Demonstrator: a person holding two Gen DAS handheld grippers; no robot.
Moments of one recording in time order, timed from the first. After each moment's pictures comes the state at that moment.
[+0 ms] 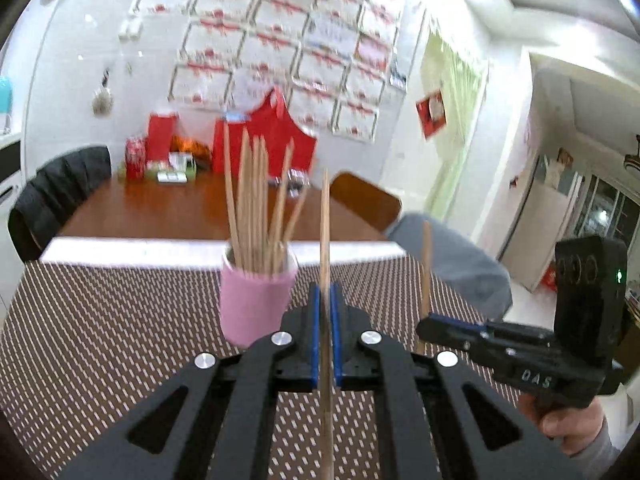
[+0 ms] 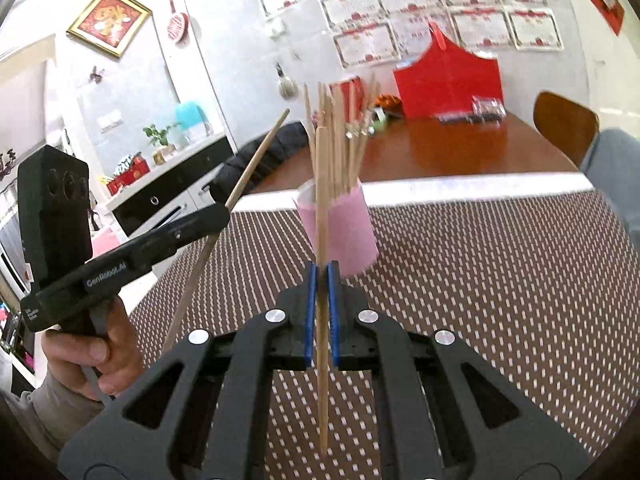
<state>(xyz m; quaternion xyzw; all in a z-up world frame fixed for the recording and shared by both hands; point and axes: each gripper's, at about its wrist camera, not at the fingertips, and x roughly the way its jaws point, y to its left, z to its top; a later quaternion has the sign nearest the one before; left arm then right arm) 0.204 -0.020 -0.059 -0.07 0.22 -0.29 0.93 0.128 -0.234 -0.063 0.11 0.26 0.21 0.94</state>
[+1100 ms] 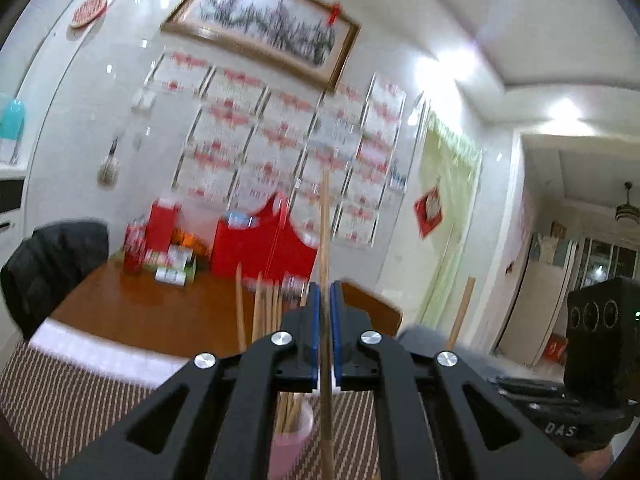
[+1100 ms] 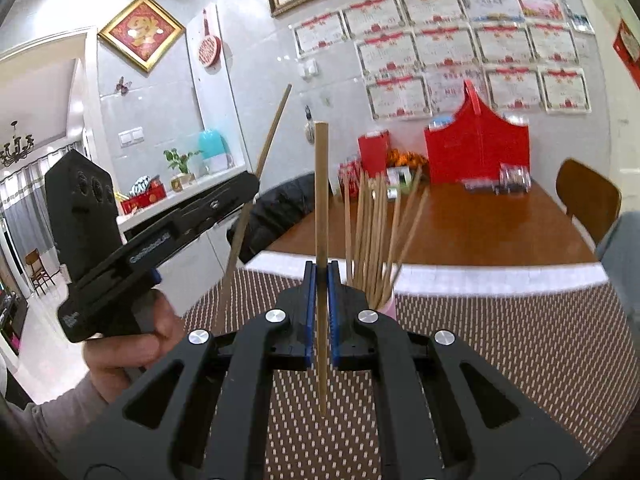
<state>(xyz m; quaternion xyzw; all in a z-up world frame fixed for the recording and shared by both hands) 0.241 0.008 0.000 -0.14 0.04 -0.29 0.95 0.166 -0.209 0.012 0.08 0.18 0.24 0.95</state>
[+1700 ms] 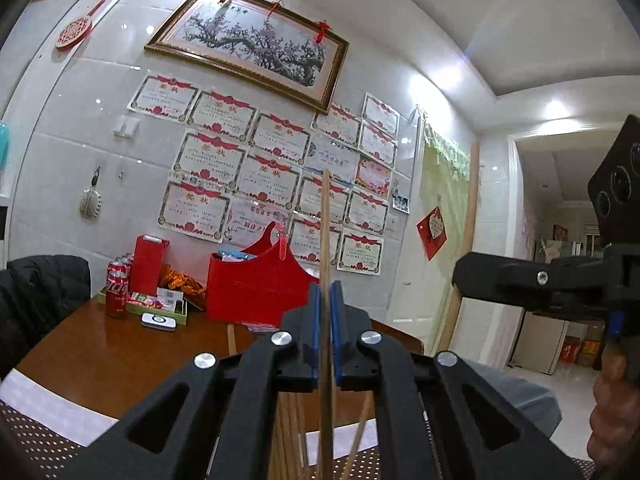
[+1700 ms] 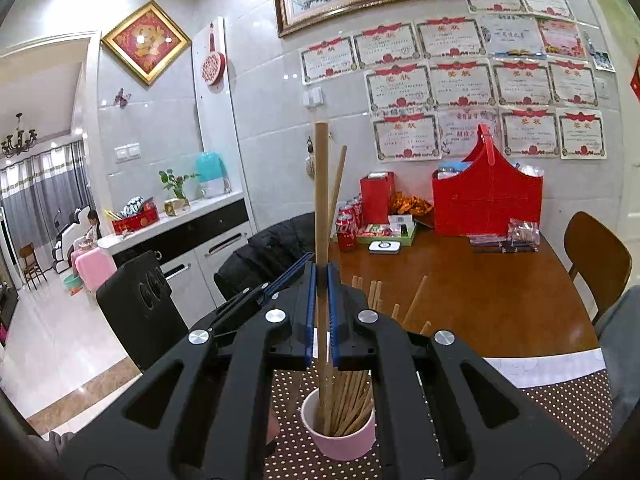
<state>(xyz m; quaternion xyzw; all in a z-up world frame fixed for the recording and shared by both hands) 0.337 -0.029 -0.021 -0.12 -0.01 -0.28 0.95 0.256 -0.201 0.069 0.06 0.15 0.24 0.96</state>
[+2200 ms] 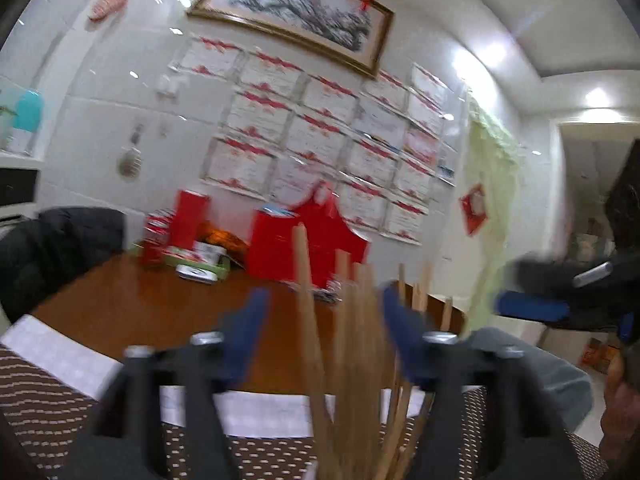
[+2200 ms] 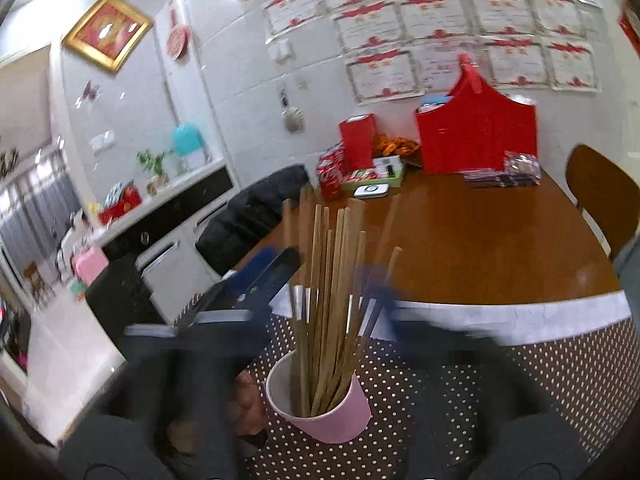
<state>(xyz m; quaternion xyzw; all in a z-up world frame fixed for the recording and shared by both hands) 0.358 -0.012 -0.073 -0.13 0.04 -0.21 0.97 0.297 -0.219 0.009 0.11 0.22 0.22 0.94</state>
